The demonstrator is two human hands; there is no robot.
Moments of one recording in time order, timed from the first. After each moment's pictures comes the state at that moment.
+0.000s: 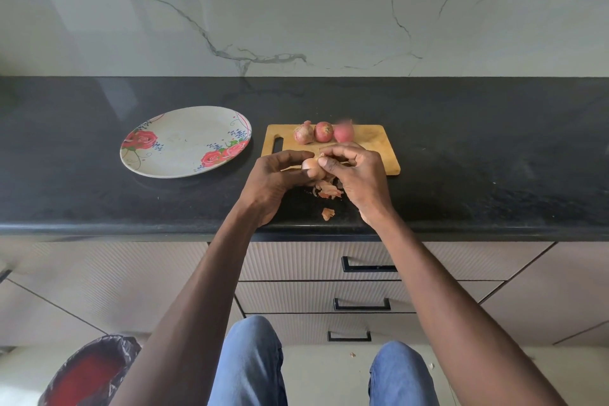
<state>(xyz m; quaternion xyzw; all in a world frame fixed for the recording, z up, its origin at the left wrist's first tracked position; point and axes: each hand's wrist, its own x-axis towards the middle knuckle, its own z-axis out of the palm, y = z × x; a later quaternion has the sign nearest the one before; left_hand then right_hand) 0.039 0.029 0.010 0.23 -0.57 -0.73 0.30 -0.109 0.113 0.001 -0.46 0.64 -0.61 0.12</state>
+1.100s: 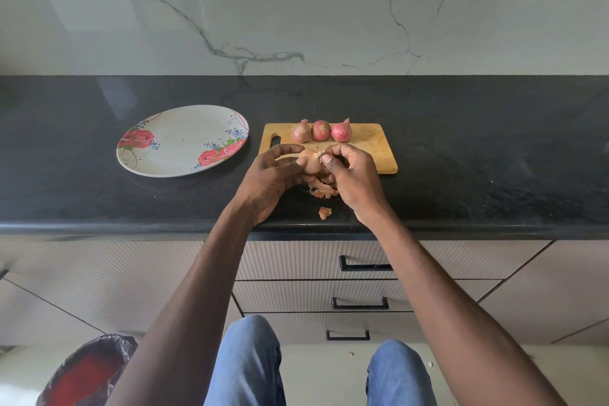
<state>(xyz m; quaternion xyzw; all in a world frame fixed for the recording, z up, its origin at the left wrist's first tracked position) 0.036 0.023 0.010 0.21 -0.51 -0.78 0.31 -0.105 0.112 -0.002 -0.43 0.66 -0.59 0.17</state>
